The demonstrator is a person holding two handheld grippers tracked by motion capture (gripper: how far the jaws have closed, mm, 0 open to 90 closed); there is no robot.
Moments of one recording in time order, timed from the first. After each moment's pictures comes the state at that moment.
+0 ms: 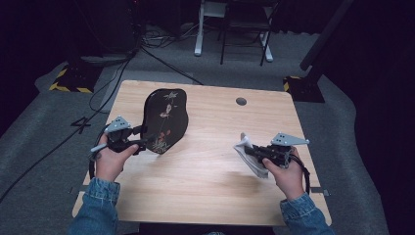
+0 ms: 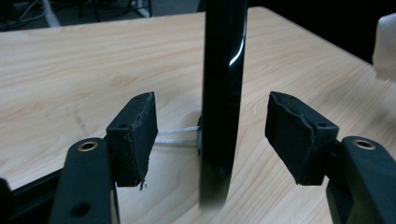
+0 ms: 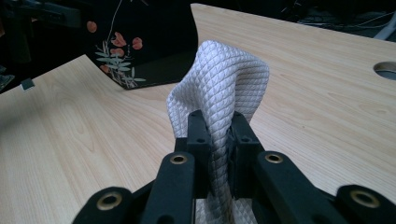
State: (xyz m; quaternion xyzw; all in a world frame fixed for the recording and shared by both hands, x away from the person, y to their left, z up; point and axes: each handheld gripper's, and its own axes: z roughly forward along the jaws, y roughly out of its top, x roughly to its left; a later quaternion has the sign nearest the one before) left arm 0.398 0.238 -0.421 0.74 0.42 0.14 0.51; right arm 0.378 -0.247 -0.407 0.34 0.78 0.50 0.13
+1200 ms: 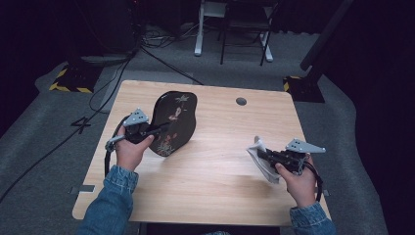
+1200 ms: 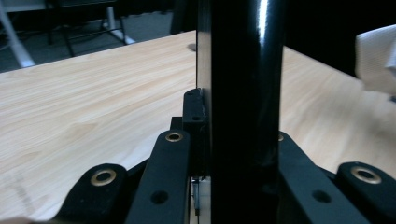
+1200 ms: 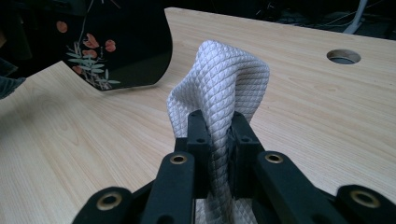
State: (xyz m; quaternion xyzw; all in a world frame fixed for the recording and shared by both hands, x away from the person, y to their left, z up) left arm 0.413 0.191 -0.410 0.75 0.34 0.13 0.55; right arm 0.360 -0.279 -0.409 0.38 0.76 0.50 0.15
